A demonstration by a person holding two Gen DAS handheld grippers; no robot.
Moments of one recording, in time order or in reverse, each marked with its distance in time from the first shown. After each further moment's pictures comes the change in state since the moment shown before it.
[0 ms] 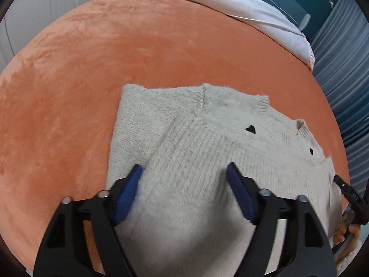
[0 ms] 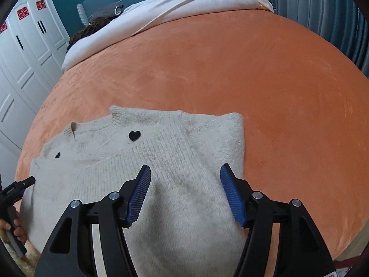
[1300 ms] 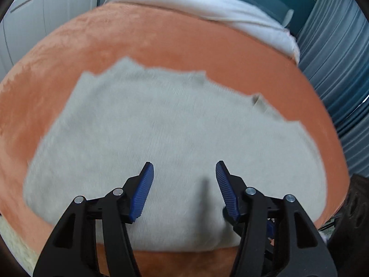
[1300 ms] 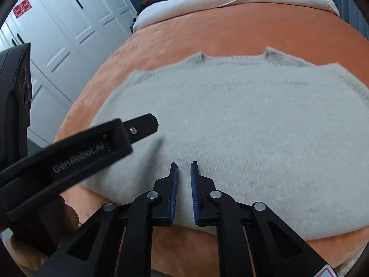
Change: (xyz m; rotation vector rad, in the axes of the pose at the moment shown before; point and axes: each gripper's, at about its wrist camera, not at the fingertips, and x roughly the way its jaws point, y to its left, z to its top) left arm -0.030 -0.096 -0.078 0.068 -0.049 0.005; right arm -0.012 0.179 -0.117 -0.203 0.102 0.304
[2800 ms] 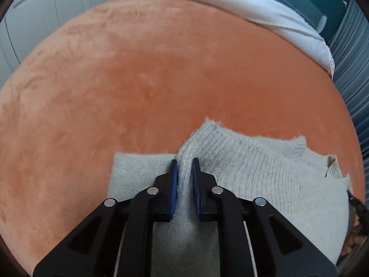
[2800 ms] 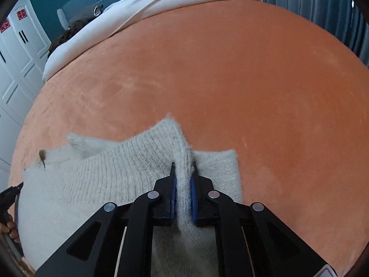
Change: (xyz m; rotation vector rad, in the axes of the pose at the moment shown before) left arm 0.083 0.101 0.128 -0.065 0.001 0.127; right arm -0.026 -0.238 0.096 0.307 -0.116 -0.337
